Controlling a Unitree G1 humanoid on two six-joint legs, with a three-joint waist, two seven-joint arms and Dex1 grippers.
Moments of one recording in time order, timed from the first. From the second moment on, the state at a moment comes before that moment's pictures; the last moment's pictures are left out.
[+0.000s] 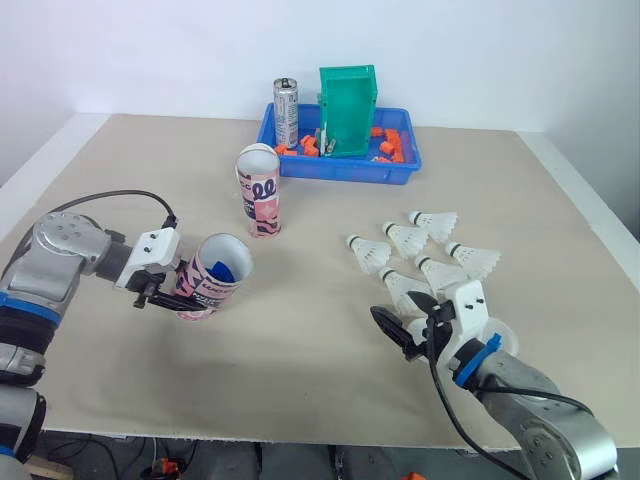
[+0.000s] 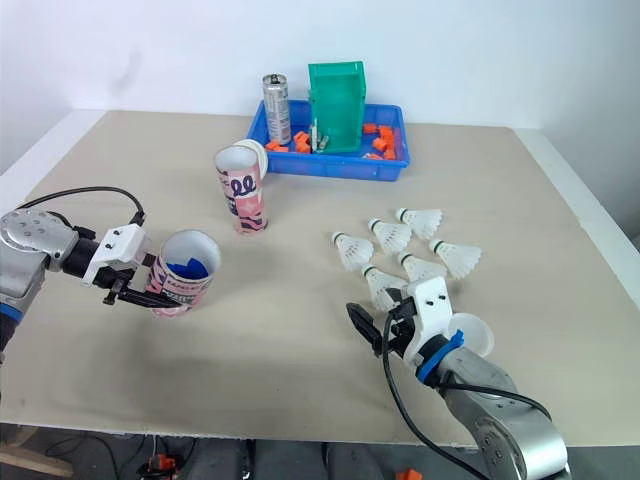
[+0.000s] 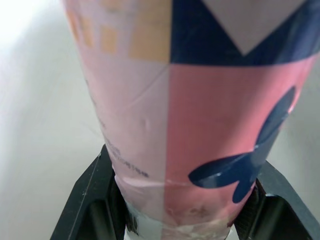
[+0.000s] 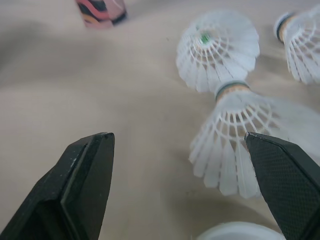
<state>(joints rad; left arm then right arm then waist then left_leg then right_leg) -0.68 0.97 -0.27 0.44 -0.28 -0.05 -1.61 0.10 -0.49 -0.03 -0.60 0.55 0.64 0.26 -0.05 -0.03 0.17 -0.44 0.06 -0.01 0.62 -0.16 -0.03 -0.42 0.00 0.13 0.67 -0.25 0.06</state>
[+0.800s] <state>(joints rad) -0.69 0.98 -0.29 0.45 -0.29 -0.08 -1.60 -0.04 -0.64 -0.11 -0.71 0.54 0.61 0.48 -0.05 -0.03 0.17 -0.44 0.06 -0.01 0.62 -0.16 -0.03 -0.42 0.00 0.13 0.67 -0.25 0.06</state>
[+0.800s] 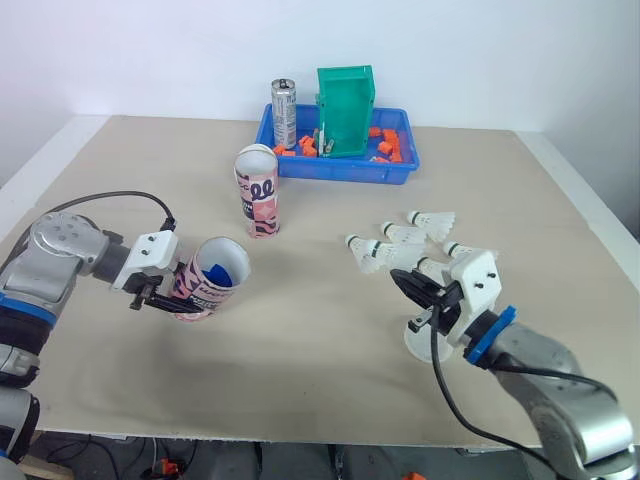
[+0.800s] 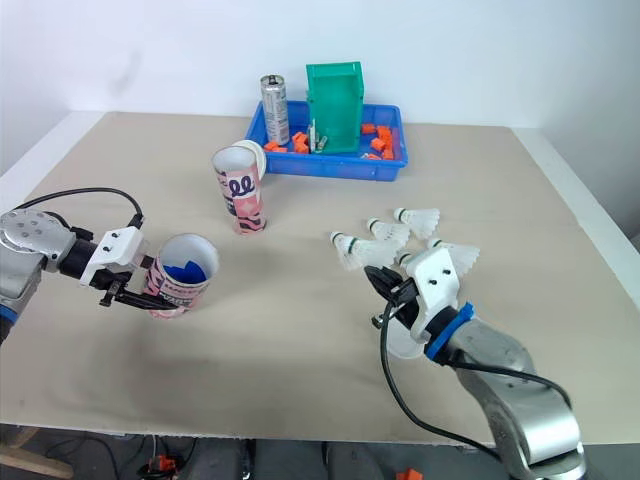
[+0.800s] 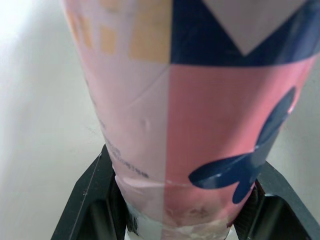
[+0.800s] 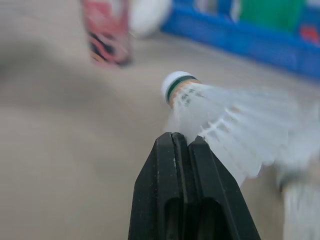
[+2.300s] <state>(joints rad) -0.71 0.91 -0.28 0.44 -0.27 -0.03 -1.61 -0.54 -0.54 0.01 -0.31 0.40 0.59 0.91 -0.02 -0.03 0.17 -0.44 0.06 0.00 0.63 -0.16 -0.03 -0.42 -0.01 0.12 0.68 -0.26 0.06</state>
